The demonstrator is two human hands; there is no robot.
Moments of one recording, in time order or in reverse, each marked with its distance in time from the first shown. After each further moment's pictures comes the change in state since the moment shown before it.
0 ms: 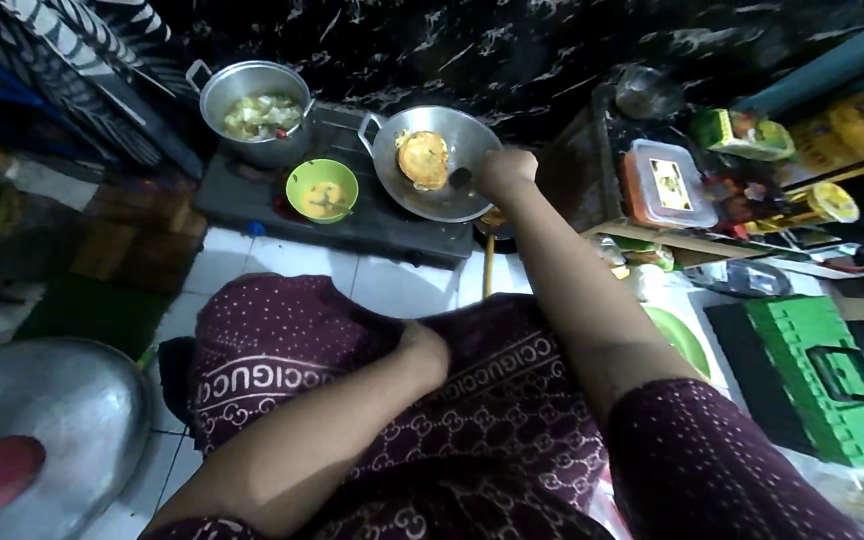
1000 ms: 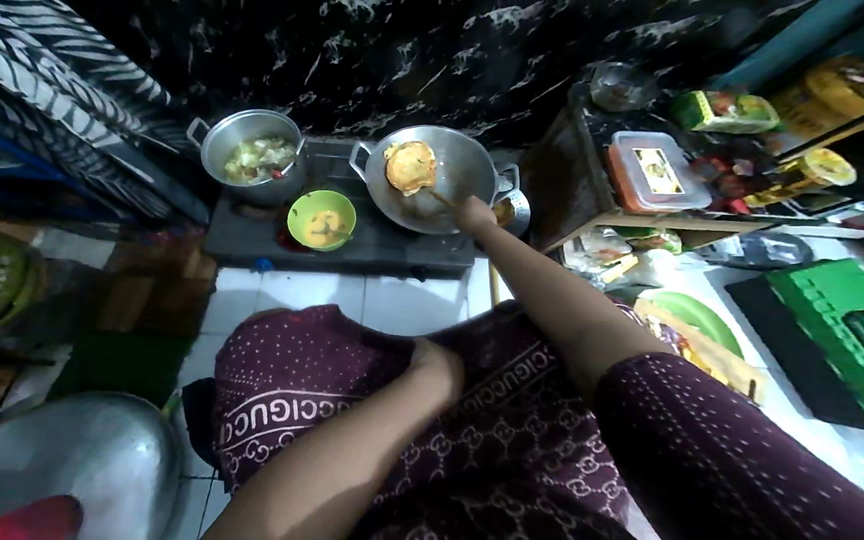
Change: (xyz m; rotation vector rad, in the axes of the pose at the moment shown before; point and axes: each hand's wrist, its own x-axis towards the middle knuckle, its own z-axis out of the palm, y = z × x) left_hand -0.005 0.004 -0.002 0.018 -0.018 -0.012; right_hand 0.050 0.010 0.085 0.577 -0.129 0.042
